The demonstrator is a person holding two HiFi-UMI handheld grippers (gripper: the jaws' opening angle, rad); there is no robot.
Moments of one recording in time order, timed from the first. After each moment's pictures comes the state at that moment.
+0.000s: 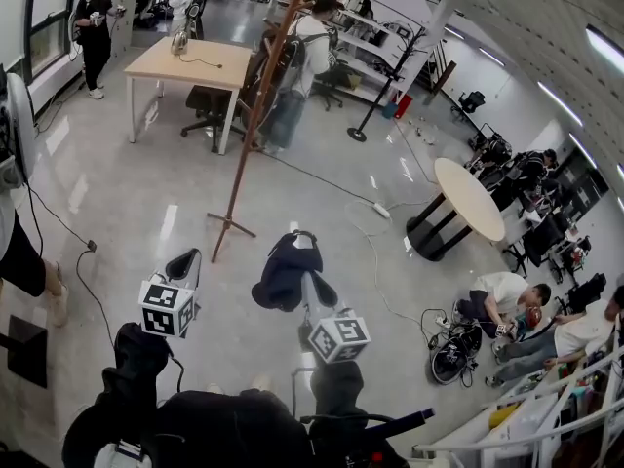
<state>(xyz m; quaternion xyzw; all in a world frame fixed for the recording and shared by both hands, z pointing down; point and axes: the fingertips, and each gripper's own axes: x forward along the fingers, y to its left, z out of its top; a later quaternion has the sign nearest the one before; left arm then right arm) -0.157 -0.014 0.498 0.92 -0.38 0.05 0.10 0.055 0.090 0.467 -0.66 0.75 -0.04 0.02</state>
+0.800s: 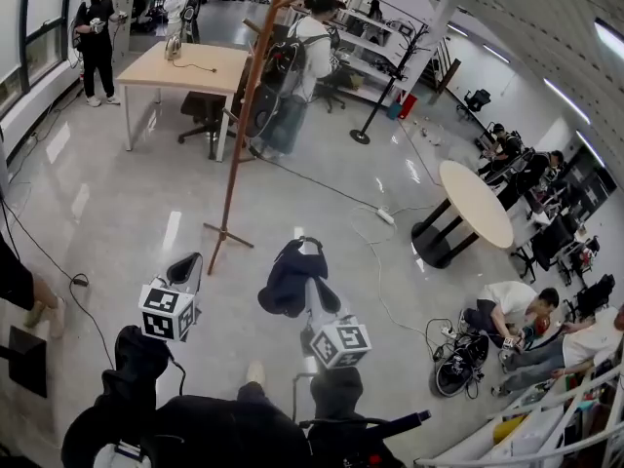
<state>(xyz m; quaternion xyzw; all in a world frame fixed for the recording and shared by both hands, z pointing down) -0.088 -0.070 0.503 0.92 -0.38 0.06 0.09 0.131 0.037 0.484 -0.67 0.74 -0.04 0.04</state>
